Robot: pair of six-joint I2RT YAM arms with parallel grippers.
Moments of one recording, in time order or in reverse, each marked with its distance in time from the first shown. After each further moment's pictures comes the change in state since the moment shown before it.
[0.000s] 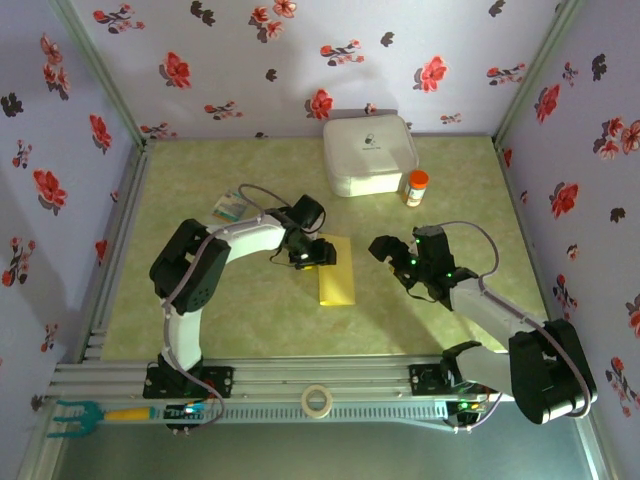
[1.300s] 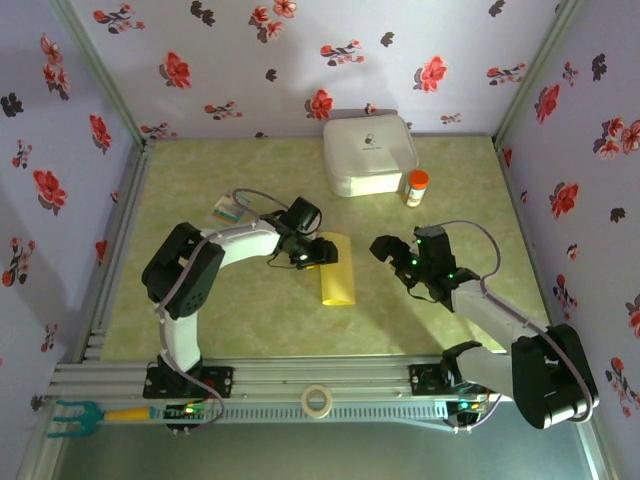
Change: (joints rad) left arm 0.000 -0.060 -0.092 0.139 0.035 -0.045; right arm 0.000 -0.022 0.000 -0.014 0.014 -0.019
